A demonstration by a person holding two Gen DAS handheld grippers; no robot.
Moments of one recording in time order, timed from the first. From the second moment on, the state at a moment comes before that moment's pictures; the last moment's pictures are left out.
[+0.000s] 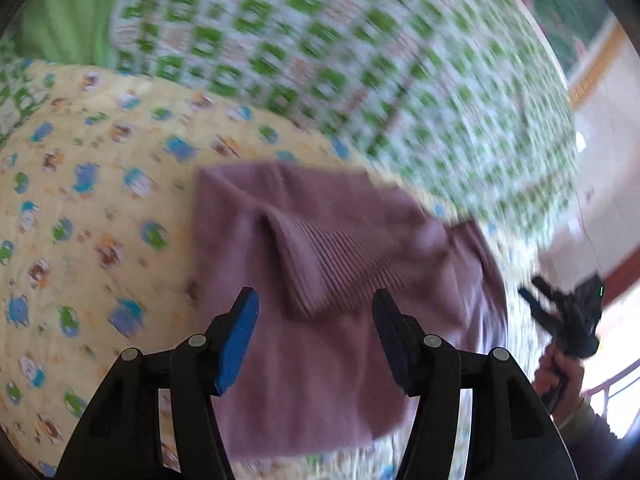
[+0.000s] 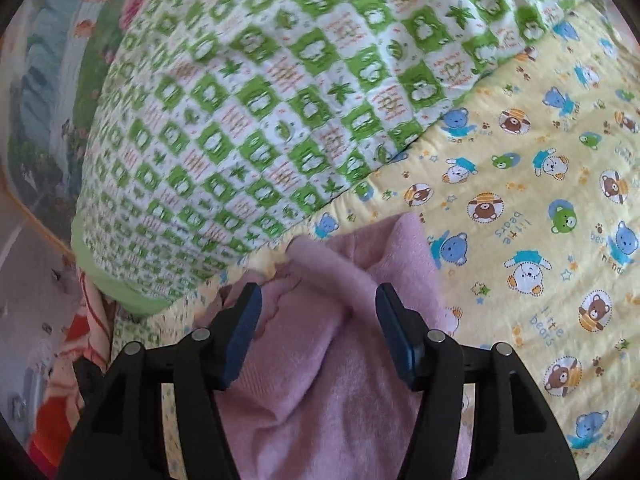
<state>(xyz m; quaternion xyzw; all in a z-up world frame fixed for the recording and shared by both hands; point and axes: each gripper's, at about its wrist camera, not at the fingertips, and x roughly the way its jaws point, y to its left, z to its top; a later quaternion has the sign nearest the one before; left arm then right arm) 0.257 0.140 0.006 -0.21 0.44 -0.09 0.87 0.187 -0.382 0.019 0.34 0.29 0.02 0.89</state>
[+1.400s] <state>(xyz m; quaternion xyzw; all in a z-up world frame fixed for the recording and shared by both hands) 0.348 0.174 -0.020 -0.12 0.45 0.05 0.88 0.242 -0.407 -0.017 0.27 0.32 -0.04 0.91</state>
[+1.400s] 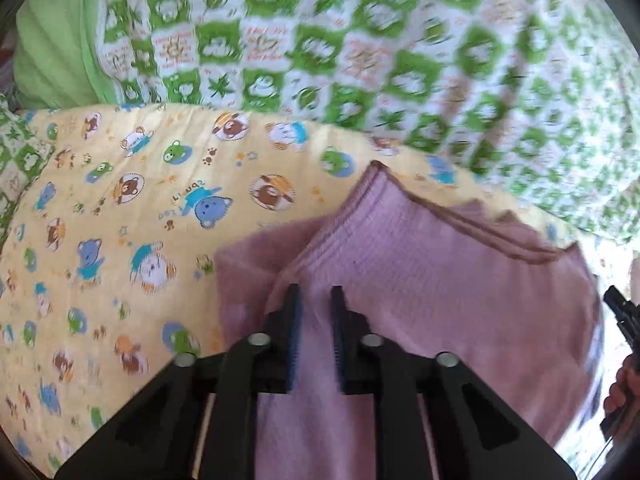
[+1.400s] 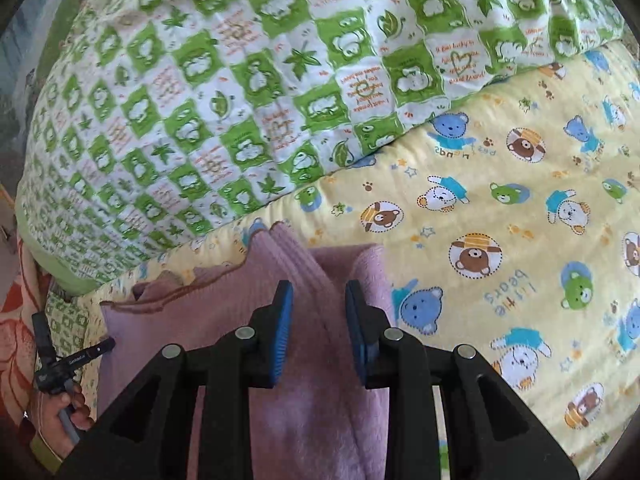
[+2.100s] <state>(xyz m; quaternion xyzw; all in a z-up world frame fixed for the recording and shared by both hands) 0.167 0.176 -0.091 -0.29 0.52 0.08 0.80 0.095 -0.363 -0.071 0.30 0.40 -0.07 0.87</state>
